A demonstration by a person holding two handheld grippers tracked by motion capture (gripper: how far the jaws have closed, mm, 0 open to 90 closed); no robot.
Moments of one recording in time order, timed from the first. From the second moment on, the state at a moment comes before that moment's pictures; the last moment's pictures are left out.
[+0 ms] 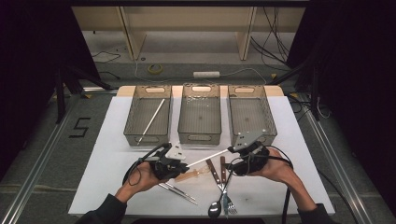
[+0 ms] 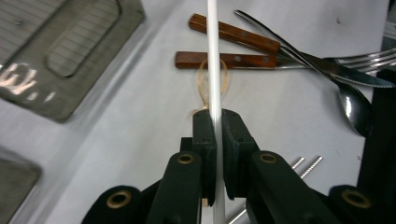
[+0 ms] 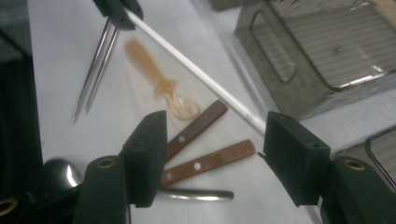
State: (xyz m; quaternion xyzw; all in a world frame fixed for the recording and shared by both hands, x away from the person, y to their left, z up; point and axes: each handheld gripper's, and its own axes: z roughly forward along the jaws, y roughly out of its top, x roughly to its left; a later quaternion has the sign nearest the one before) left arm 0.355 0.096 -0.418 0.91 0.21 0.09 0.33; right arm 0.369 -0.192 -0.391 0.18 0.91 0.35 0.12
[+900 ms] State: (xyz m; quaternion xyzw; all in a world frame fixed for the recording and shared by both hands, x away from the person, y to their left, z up) left arm 0.395 0.166 -0.391 0.83 0.35 0.17 0.39; right arm 0.339 -0.226 -0.426 0.30 0.84 0.43 0.13
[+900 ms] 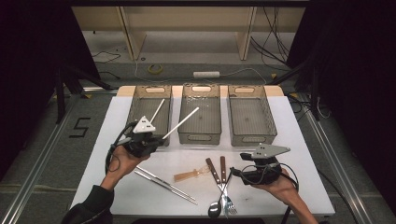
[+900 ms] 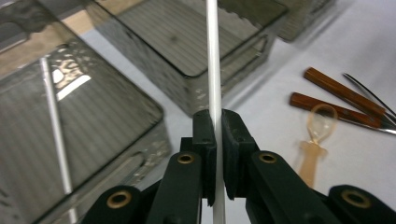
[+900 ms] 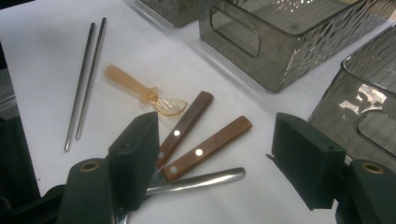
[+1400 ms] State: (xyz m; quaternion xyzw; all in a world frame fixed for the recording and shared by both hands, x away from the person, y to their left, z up) left arm 0.447 0.204 -0.393 0.78 0.45 0.21 0.38; right arm 0.325 -0.227 -0.430 0.30 0.84 0.43 0.12
